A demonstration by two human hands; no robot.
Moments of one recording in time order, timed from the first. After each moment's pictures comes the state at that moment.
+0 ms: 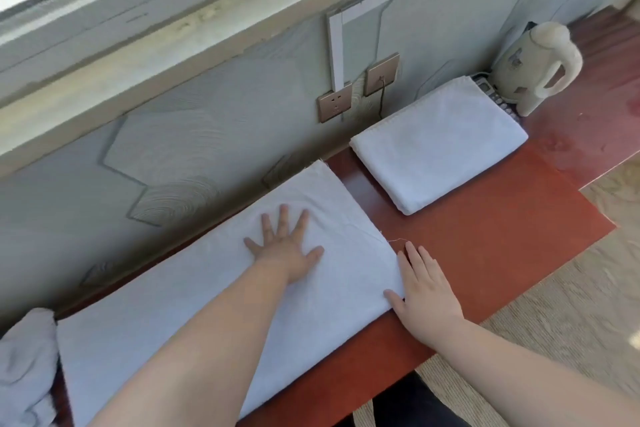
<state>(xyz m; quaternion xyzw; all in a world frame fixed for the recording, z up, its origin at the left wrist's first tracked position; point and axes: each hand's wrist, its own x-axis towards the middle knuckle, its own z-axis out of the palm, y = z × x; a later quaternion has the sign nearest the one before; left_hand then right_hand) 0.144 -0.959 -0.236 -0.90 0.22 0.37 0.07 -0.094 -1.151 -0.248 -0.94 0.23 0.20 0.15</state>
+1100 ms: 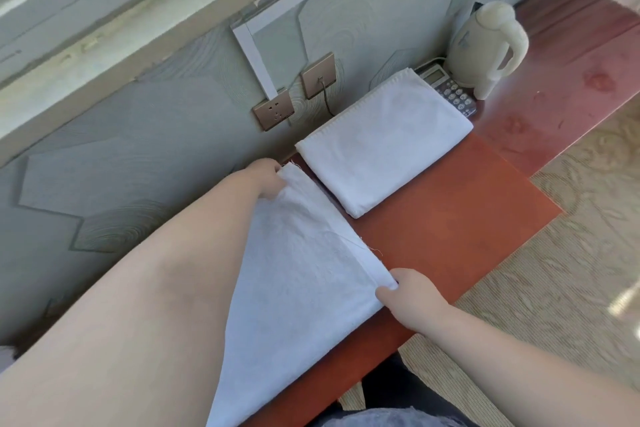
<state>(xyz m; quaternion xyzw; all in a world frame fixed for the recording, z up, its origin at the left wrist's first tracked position) 0.238 -1.130 -0.180 -0.91 0.23 0.35 0.02 -0.110 -1.227 -0.212 -0.75 0.39 0.22 0.48</state>
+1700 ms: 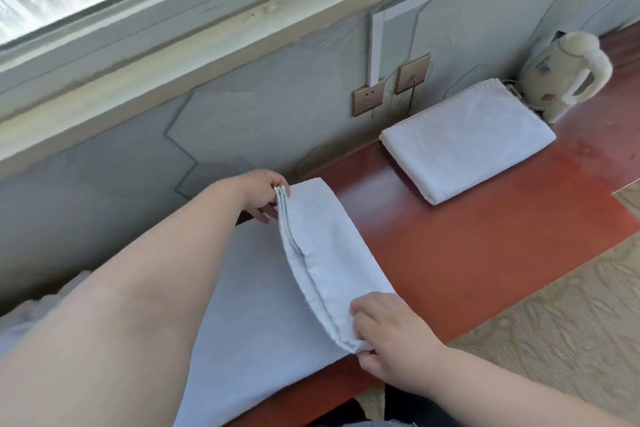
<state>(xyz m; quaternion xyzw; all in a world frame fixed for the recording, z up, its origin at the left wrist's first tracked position) 0.248 -0.910 -0.134 -0.84 0.07 0.49 -0.23 -0.109 -1.049 -0.168 -0.96 -0.11 0.01 0.26</state>
